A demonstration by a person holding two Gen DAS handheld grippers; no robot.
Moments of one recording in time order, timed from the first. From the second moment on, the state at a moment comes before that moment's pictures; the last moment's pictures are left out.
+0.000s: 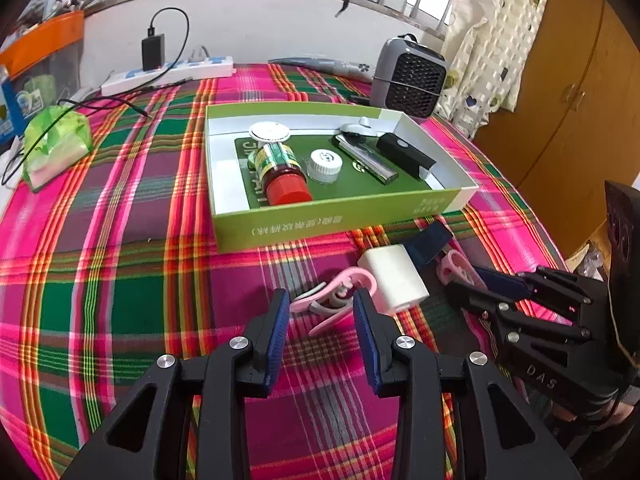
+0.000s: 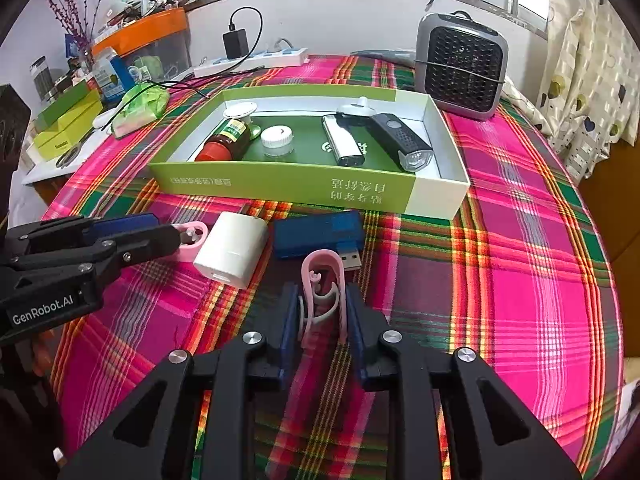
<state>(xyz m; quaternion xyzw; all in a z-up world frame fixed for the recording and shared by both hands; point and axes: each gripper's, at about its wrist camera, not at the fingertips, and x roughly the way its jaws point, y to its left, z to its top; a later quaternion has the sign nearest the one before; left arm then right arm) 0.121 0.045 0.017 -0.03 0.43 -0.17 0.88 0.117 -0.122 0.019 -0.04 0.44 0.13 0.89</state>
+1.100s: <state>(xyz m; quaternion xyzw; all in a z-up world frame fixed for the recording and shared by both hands) 0.121 0.028 0.021 0.05 0.43 -0.16 0.89 0.107 -0.149 0.021 -0.03 0.44 0.14 0.89</state>
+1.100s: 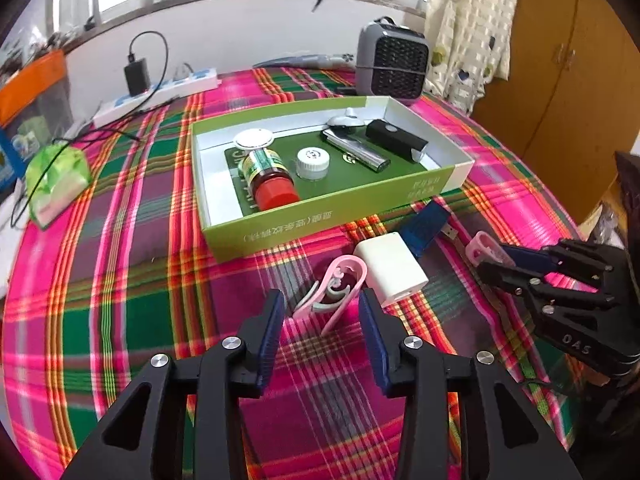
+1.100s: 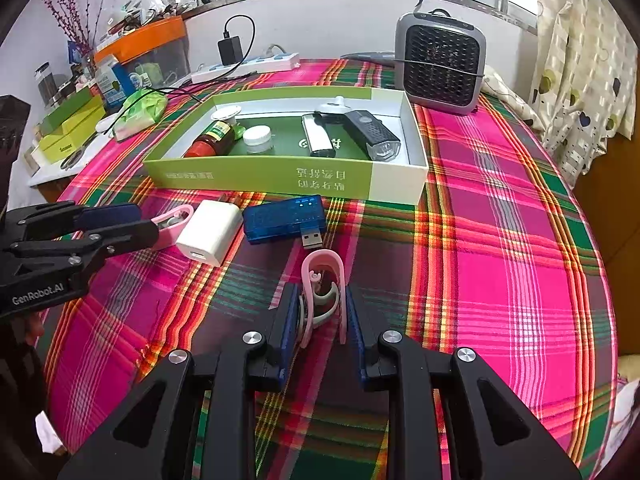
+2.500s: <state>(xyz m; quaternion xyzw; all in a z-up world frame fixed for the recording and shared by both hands) 0.143 0.024 0.009 0.06 0.43 -0.10 0.90 0.113 -0.151 0.018 -0.03 0.44 0.14 0.89</state>
